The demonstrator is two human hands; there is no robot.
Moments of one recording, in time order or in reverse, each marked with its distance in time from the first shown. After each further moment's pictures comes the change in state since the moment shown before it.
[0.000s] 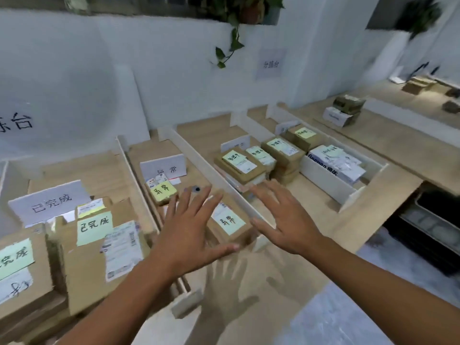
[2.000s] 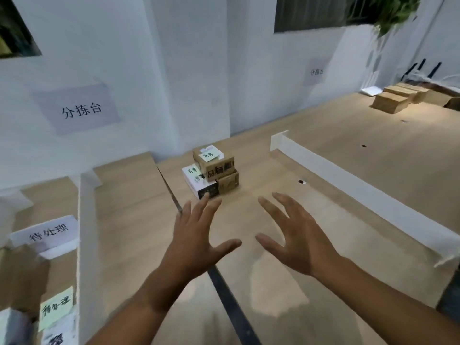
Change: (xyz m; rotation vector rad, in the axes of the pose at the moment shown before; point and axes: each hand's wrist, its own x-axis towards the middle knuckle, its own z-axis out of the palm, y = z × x) left_hand 1.064 0.717 0.516 -0.084 0.030 -0.179; right_hand 0.189 1.300 -0.367 -0.011 -0.038 0.085
